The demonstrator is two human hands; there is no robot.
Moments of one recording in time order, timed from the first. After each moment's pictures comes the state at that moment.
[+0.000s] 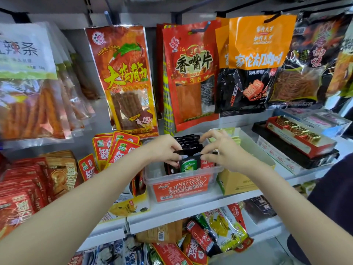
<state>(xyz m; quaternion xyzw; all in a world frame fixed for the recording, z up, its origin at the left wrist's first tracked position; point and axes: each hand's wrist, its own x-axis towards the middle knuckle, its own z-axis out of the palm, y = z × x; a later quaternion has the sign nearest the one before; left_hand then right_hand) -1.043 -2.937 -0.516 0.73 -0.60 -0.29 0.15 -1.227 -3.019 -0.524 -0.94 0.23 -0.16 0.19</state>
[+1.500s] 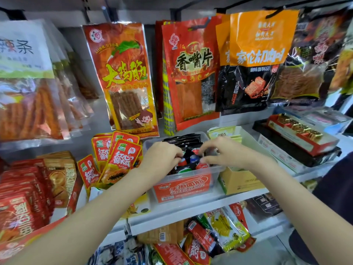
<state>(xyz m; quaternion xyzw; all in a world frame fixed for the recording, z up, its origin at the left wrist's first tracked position) -1.060 -2.913 -0.532 0.75 -0.66 0.03 0.11 -1.223 -3.024 -0.516 -0.95 0.24 -0.04 0.21</state>
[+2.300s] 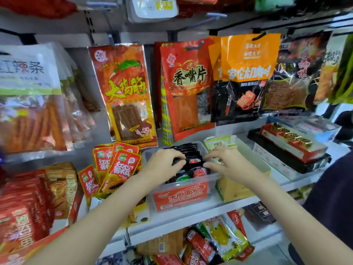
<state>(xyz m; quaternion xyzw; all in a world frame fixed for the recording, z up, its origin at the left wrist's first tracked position) -1.066 -2.911 -0.518 0.74 -0.64 -0.07 0.19 -1.241 -3.015 -0.524 -0.94 0.28 -0.16 0.14</state>
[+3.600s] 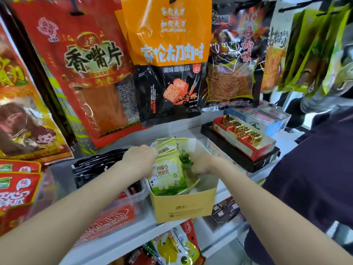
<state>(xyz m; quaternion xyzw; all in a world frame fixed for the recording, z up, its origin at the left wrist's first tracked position) -1.139 -3.058 -0.540 0.75 -0.64 -0.02 -0.14 -1.288 -3.145 -0.572 -0.82 0.48 0.11 0.30</state>
